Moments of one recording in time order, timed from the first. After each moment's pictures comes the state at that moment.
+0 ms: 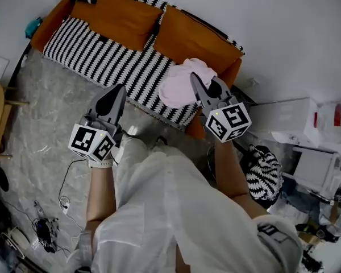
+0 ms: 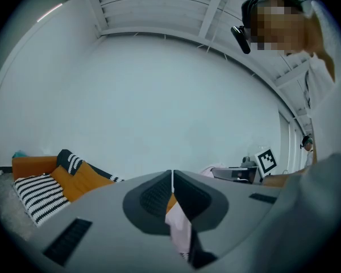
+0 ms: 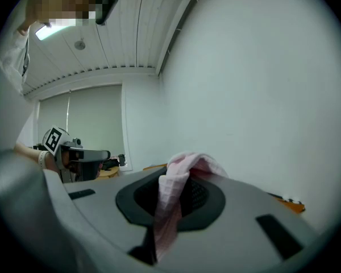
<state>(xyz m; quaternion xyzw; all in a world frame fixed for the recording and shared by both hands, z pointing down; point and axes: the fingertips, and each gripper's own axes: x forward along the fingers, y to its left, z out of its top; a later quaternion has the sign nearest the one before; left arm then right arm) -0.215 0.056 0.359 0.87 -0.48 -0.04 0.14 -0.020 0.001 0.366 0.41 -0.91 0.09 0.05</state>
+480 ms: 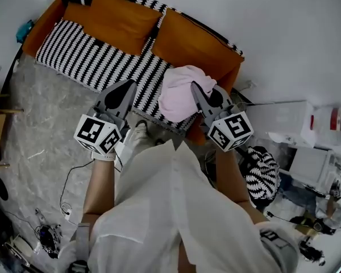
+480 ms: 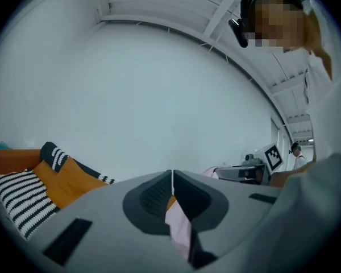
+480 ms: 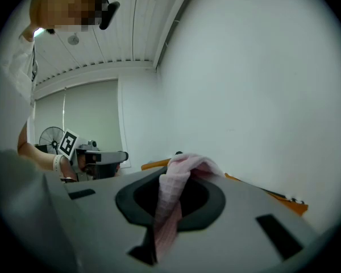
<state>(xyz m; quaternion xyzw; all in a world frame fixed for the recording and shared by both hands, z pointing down) -0.227 -0.014 0.374 0.89 -0.42 -0.04 0.16 -0.059 -0.023 0.365 0.42 -0.90 0.11 0.07</state>
